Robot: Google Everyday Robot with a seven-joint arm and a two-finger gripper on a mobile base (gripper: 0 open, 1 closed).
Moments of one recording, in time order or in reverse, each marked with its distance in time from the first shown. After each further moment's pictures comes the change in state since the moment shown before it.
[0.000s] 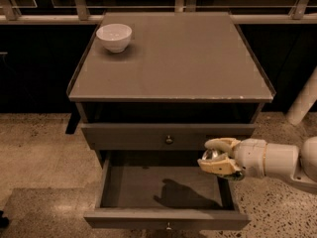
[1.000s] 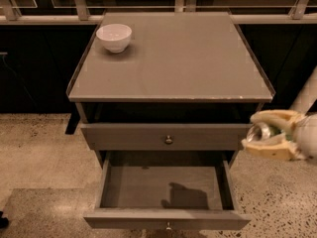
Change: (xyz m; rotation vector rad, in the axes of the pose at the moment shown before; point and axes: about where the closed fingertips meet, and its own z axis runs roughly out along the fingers) arm -0.100 0.003 -0.137 0.186 0.010 -0.260
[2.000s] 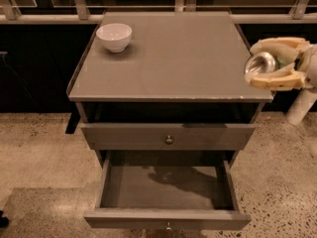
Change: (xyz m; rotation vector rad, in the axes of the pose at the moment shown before) arm -0.121 -0.088 0.000 -0.110 -0.400 -0.231
